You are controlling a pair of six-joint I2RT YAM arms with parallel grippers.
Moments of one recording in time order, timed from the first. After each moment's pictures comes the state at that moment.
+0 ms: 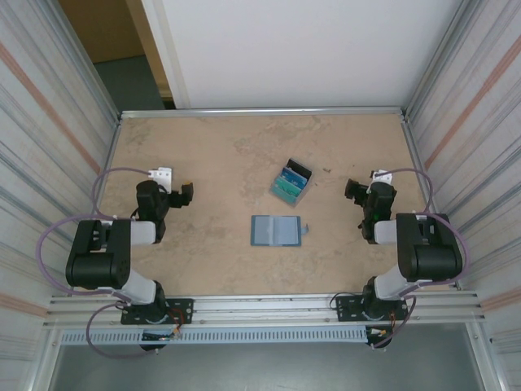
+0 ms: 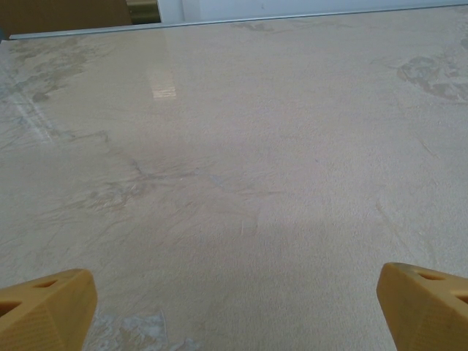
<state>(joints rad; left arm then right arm) 0.00 1.51 0.40 0.70 0.06 0.07 -0.02 1.53 0.35 0.77 0.17 0.16</state>
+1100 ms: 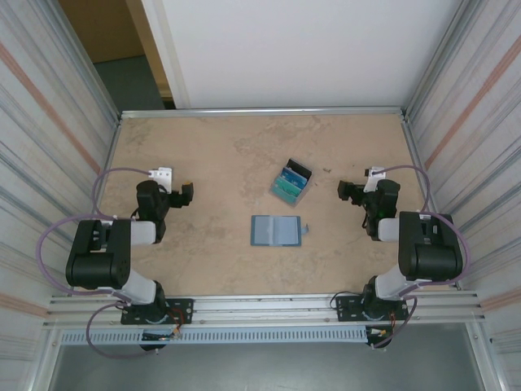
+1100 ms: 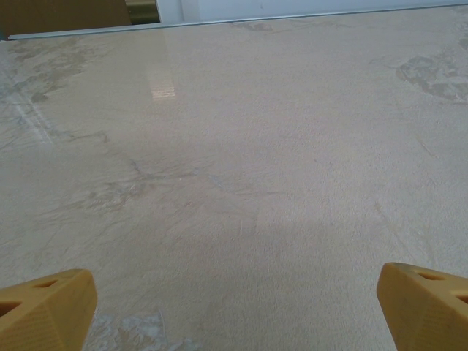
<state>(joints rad) 0.00 1.51 0.40 0.70 0.06 0.07 -0.09 1.54 0.39 0.73 -0.18 0.09</state>
